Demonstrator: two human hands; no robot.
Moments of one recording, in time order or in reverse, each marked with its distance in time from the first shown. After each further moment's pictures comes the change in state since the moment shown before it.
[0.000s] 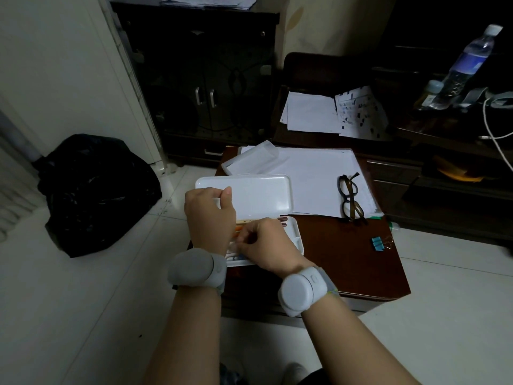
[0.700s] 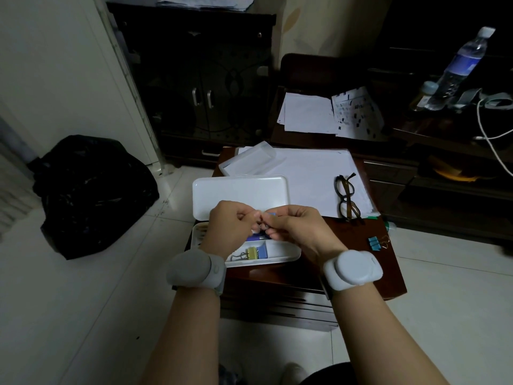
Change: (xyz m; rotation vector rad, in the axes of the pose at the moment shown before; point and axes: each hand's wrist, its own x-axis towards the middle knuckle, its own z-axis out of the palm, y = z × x) left_hand -0.010 0.009 0.004 -0.145 -0.569 -0.070; right_hand -0.001 0.014 -0.051 0.762 0.097 0.398
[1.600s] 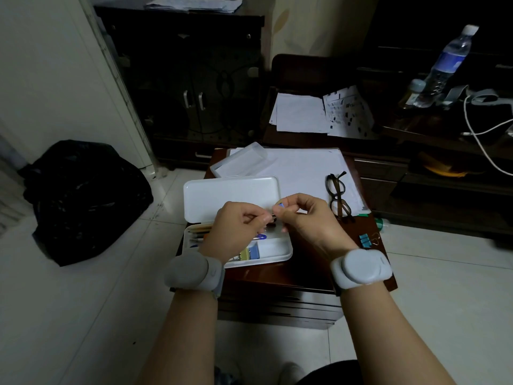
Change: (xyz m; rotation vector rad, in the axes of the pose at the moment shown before) left_hand -0.004 0.012 0.013 -0.093 -0.146 0.054; right_hand -0.011 -0.008 -0.024 -0.123 0.091 -0.281
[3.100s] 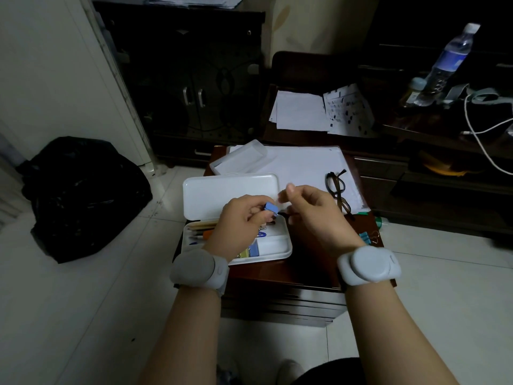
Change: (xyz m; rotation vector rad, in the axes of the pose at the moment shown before) left_hand -0.001 0.006 0.005 -0.031 -0.022 0.129; right_hand -0.005 -0.013 -0.007 -0.008 -0.003 -0.006
